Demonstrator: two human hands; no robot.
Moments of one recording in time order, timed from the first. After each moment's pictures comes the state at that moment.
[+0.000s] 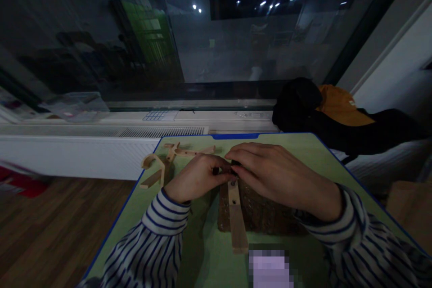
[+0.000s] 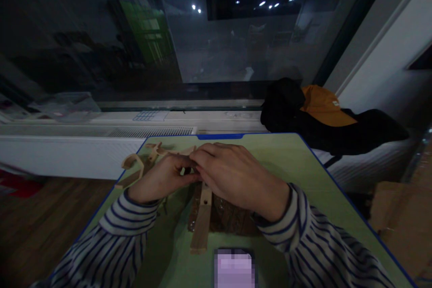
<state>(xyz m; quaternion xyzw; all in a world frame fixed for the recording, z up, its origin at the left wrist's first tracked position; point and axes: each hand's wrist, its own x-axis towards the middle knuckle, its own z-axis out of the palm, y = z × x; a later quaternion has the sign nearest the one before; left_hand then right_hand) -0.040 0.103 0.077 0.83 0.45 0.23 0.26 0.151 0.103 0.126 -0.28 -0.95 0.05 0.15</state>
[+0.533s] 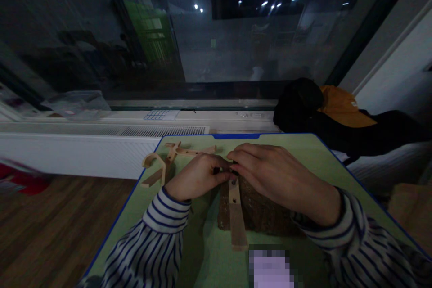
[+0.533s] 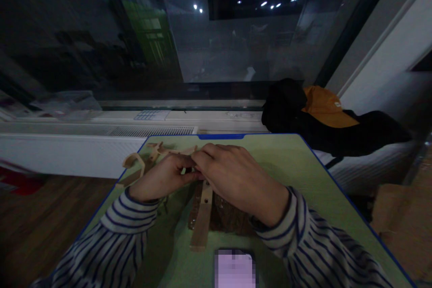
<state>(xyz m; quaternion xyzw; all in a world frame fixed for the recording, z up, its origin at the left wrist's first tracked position) -0.039 0.107 0.073 0.84 0.43 0.24 0.25 0.151 0.104 0.123 -0.30 -0.95 0.00 0.13</state>
